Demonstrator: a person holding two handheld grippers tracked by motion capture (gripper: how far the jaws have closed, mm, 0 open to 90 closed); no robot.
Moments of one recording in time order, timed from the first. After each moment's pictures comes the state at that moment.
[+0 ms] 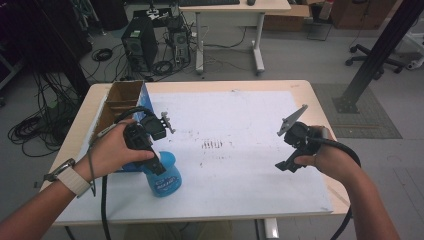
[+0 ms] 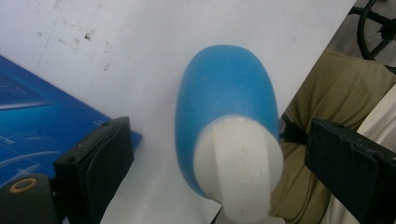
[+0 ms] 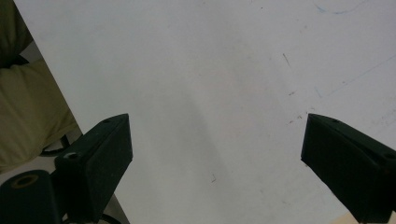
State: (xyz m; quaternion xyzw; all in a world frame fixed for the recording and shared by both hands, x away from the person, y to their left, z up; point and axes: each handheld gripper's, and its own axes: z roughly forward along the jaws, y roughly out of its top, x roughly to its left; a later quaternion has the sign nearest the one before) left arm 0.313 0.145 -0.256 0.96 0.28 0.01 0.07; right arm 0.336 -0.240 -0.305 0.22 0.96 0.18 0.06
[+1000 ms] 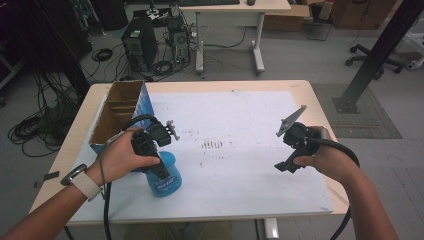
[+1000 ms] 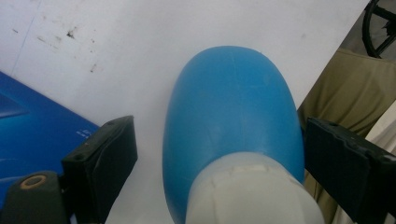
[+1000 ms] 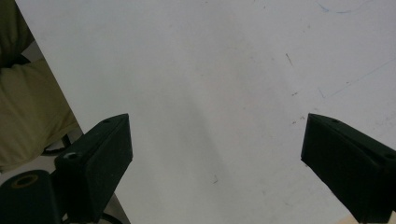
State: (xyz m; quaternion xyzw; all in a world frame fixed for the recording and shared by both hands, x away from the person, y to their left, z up) left arm 0.316 0.138 -0.284 0.96 0.28 0.01 0.07; right arm 0.336 -0.239 -0.307 0.22 0.96 0.18 0.06
